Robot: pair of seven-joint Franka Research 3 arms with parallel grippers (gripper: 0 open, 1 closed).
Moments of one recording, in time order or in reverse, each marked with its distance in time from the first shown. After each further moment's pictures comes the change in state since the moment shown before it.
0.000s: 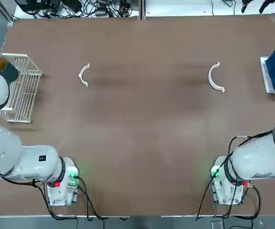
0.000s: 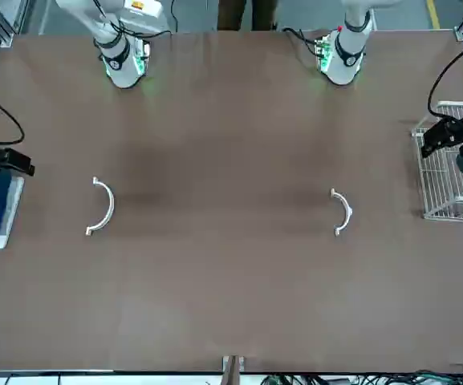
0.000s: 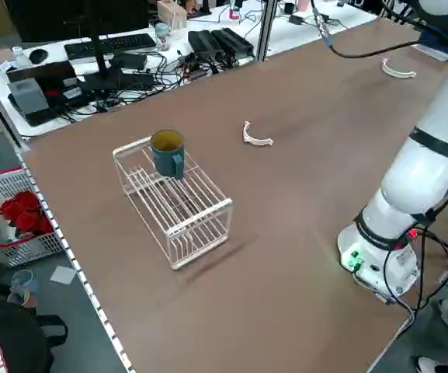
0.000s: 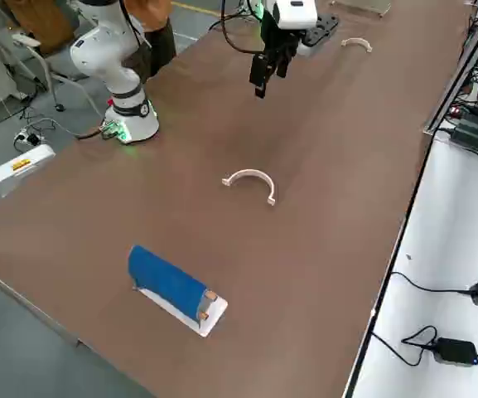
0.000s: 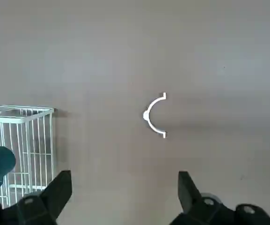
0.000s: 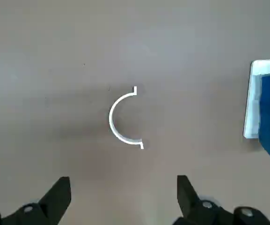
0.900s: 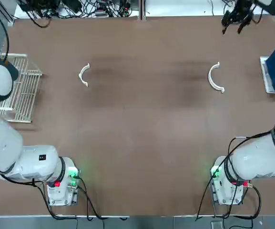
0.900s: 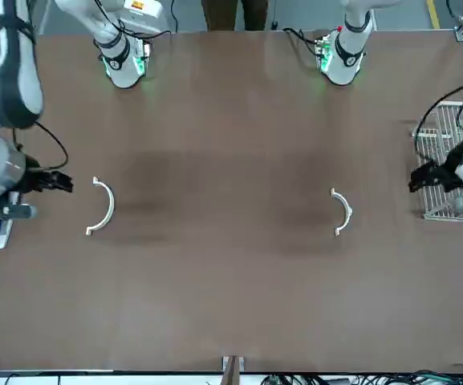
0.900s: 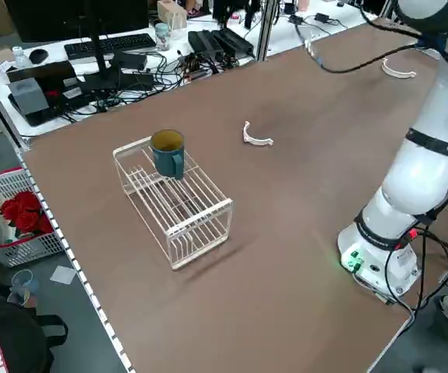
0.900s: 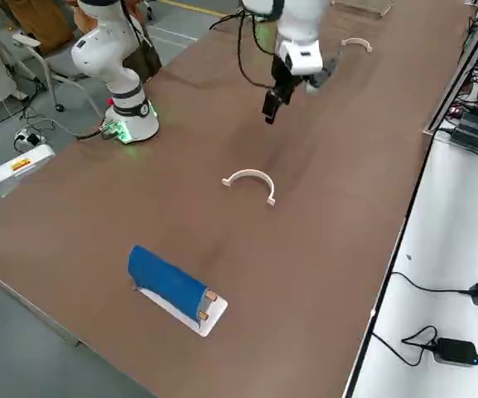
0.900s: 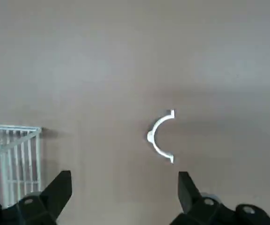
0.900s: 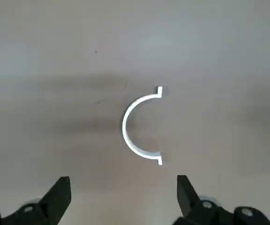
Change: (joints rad) left arm 0.025 0.095 -0.002 -0.195 -0.006 0.298 0.022; right arm 0.062 0.019 0.032 -0.325 0.002 0.311 0.006
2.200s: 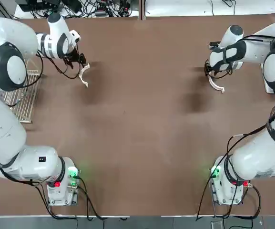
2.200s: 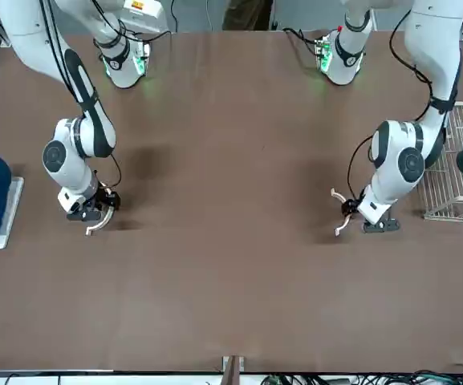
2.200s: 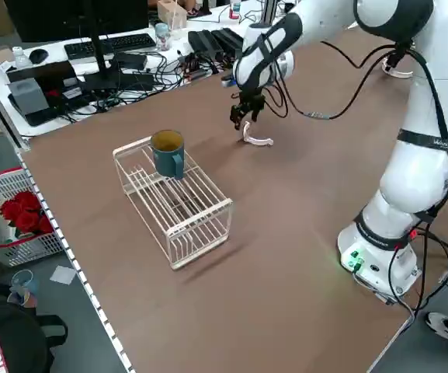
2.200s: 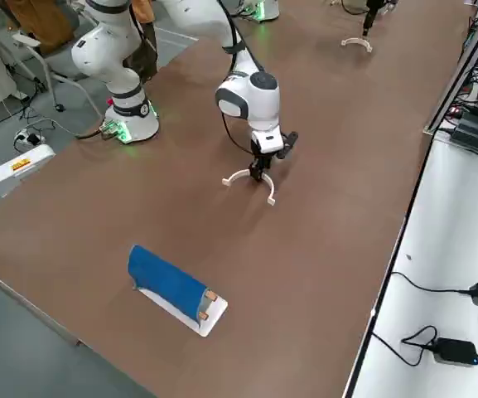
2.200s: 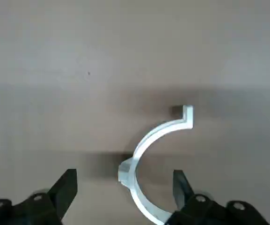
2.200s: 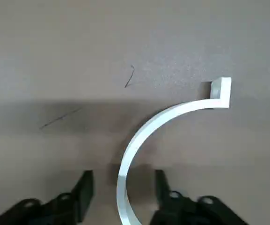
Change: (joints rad) left arm -0.066 0.188 -0.013 -0.565 0.087 0.759 -0.184; right arm 0.000 0.187 0.021 -0.513 0.000 0.865 0.002
